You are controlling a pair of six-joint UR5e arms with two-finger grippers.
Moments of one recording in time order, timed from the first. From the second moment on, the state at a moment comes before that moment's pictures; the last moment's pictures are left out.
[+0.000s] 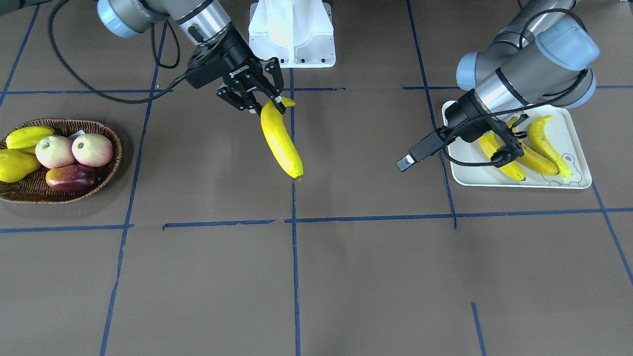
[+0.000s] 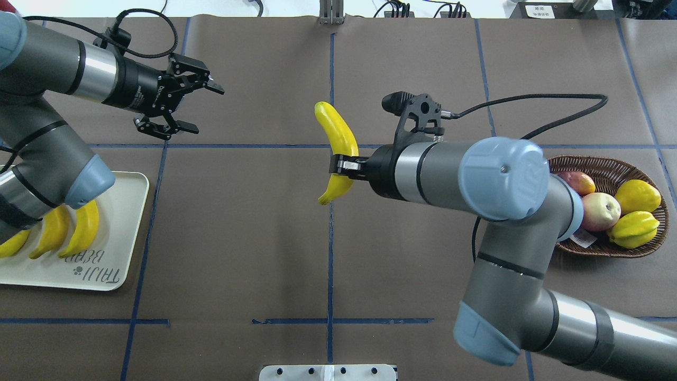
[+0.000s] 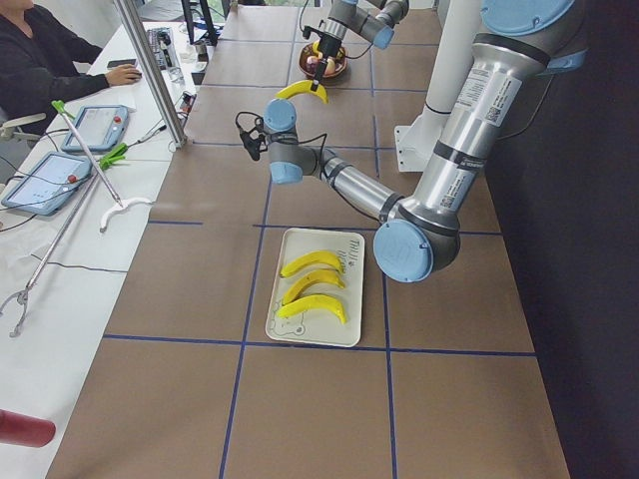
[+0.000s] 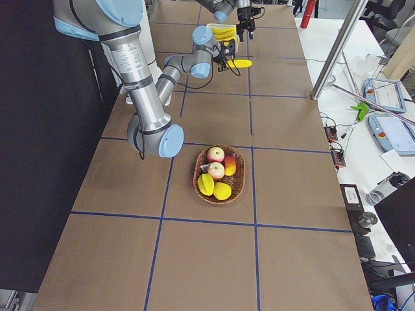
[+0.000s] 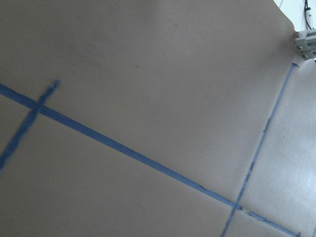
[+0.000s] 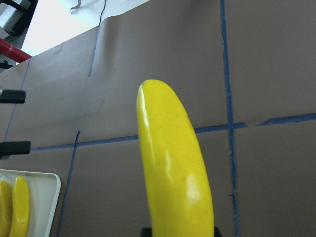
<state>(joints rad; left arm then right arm) -0.90 -2.02 -1.62 -2.49 -2.23 -2.03 0.45 -1.05 1.95 -1.11 1.58 1.39</state>
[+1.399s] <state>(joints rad) -0.68 -2.16 -1.64 -2.49 -2.07 -2.19 0.35 -1.02 1.95 -1.12 1.43 1.39</state>
